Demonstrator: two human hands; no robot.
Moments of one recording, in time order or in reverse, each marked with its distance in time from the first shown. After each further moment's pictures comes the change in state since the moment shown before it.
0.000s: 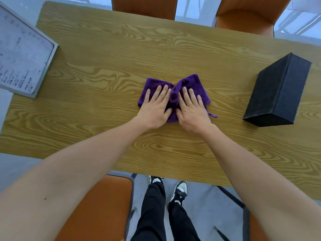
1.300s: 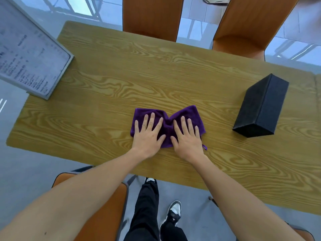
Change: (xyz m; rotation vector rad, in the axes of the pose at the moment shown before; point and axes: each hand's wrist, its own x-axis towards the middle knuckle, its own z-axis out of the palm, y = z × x) left_hand -0.083 0.037 0.026 -0.003 0.014 -0.244; right_hand -0.079 -0.014 0.023 0.061 -0.002 0.057
